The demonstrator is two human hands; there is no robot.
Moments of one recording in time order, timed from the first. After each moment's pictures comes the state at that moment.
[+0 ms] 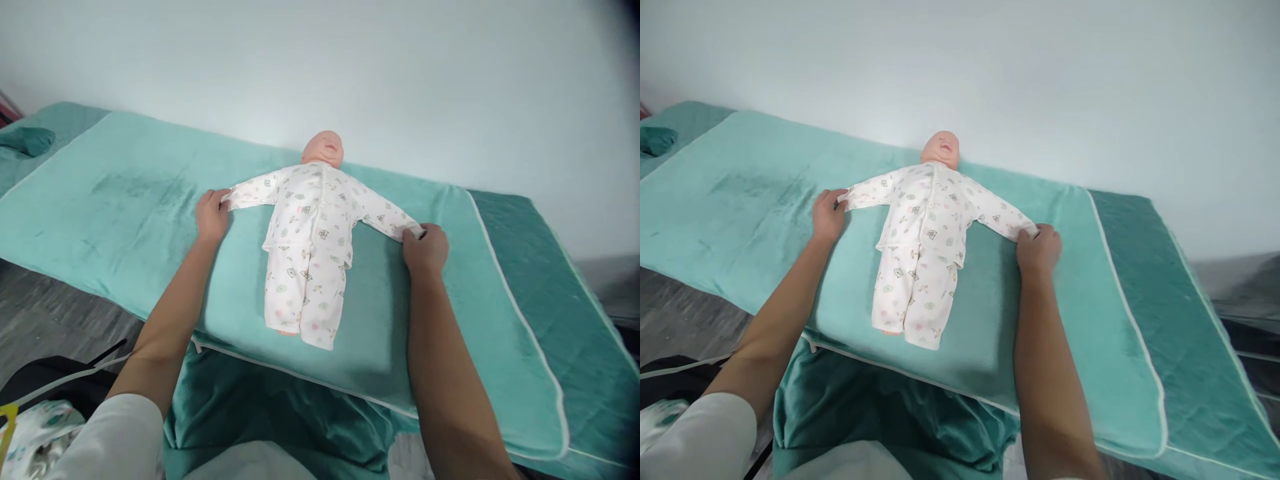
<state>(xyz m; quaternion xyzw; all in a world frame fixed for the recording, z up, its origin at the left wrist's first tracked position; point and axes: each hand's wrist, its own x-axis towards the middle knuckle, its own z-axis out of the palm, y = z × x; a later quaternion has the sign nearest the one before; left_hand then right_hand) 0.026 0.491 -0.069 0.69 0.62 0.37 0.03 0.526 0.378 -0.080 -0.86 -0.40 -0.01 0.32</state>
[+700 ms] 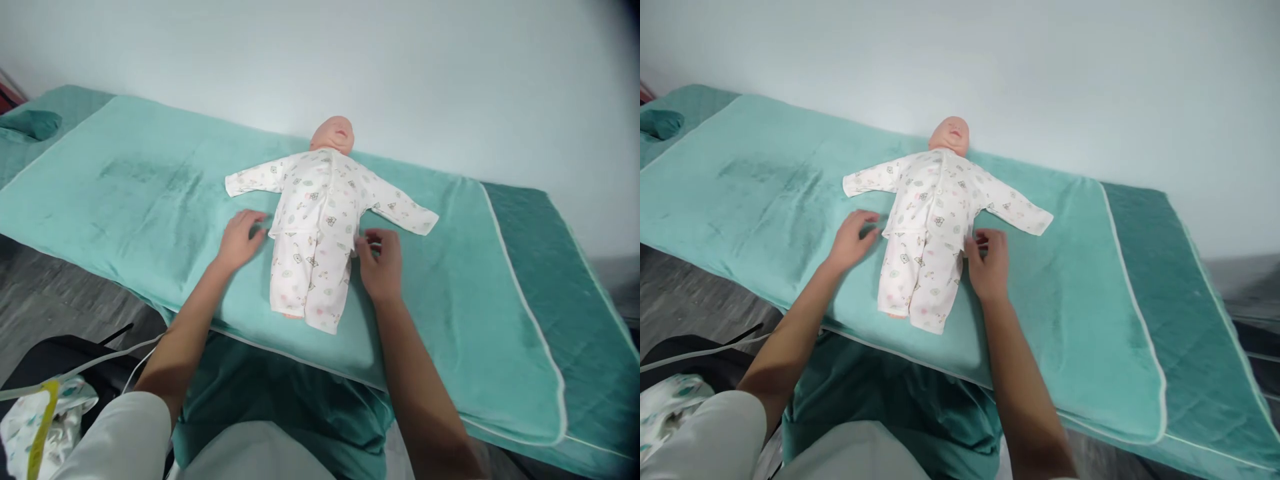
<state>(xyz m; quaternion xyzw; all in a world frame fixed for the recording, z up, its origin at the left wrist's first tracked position) 0.068 0.383 -0.054 0.80 0.48 0.33 0.13 0.391 0.308 -0.060 -0.64 -0.59 0.10 0.48</state>
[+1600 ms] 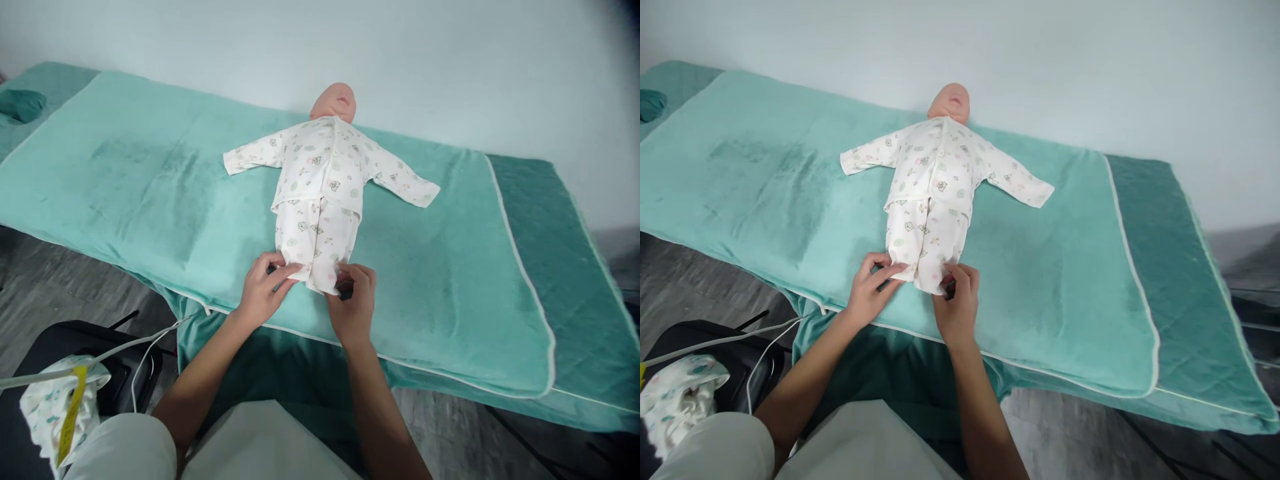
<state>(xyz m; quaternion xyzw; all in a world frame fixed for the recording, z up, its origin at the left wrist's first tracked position) 0.109 0.232 -0.066 0.79 0.40 0.44 0.16 0.305 0.181 -0.073 -0.64 -0.57 0.12 0.50</state>
